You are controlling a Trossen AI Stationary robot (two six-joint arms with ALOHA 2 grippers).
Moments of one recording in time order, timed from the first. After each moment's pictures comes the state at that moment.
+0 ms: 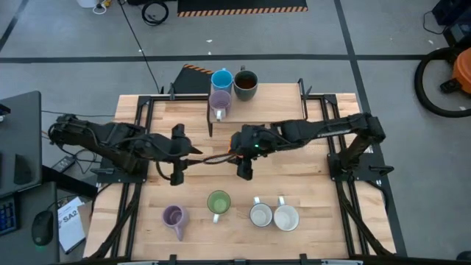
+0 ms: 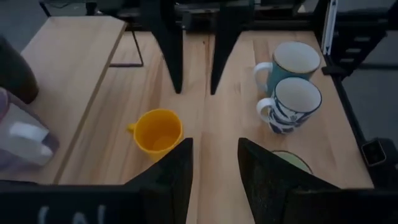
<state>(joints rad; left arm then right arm) -0.29 1.13 1.29 -0.76 -0.33 -0.19 0.11 1.71 1.65 -0.67 0.07 0.23</state>
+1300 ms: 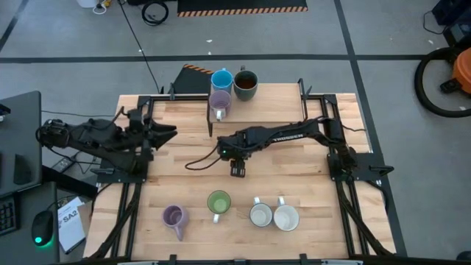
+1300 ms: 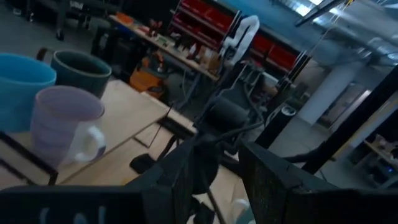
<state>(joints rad) -0.28 0.59 0.86 -0.28 -0.56 -0.54 -0.02 2.09 1.73 -0.89 0.08 0.09</state>
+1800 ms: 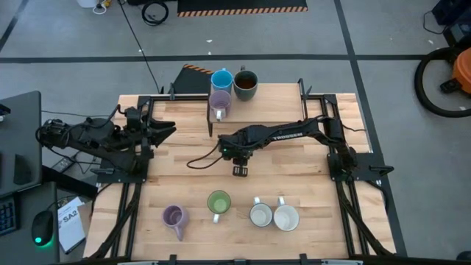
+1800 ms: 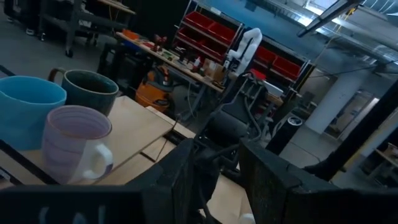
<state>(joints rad) -0.28 0.59 0.86 -0.24 -0.61 -0.48 -0.03 2.09 1.72 -0.93 0.01 0.08</state>
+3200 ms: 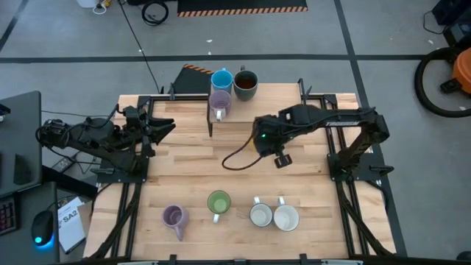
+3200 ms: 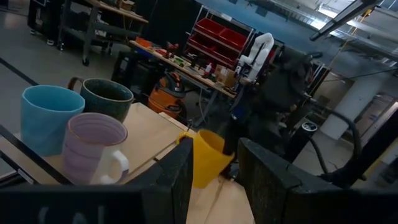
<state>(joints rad) -0.28 0.60 0.86 -0.24 -0.67 -0.46 0.02 1.64 1.72 -1.30 0.07 -0.38</state>
